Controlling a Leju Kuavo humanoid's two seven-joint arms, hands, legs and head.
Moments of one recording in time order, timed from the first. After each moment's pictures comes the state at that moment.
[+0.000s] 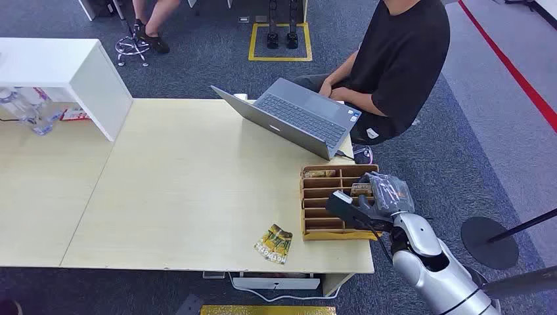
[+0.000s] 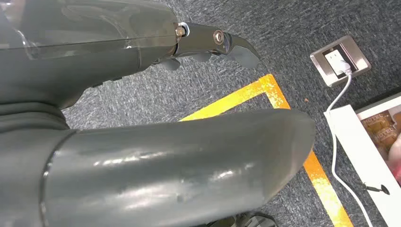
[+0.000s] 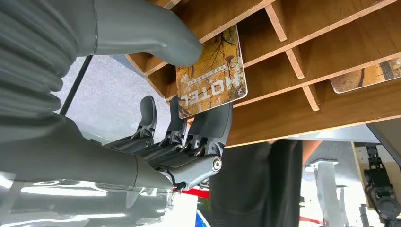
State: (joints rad) left arm -0.18 -0.03 -1.03 -0.25 0.45 0.30 -0.08; right arm -0.17 -0.49 0.54 -1.59 0.88 -0.09 0.47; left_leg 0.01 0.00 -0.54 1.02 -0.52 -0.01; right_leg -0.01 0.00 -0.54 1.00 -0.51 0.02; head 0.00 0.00
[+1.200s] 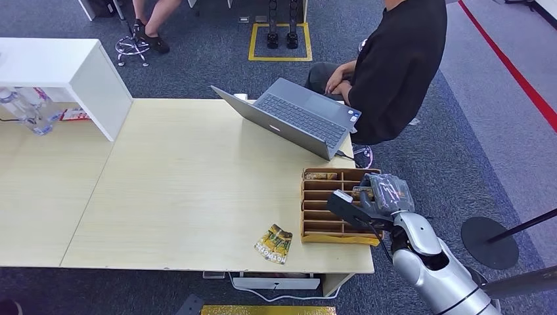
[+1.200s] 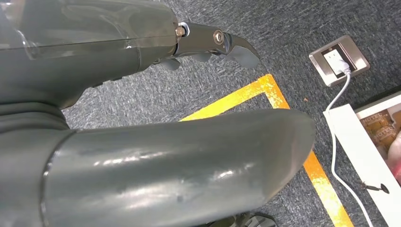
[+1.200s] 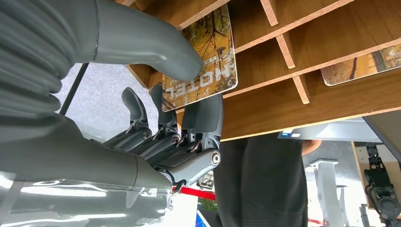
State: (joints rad) left arm -0.18 -0.03 -1.03 -0.25 0.44 0.31 -0.08; right arm -0.18 -0.48 0.54 -1.58 0.87 -0.10 0.47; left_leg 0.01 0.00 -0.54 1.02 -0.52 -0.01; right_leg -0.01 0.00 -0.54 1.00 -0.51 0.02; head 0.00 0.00
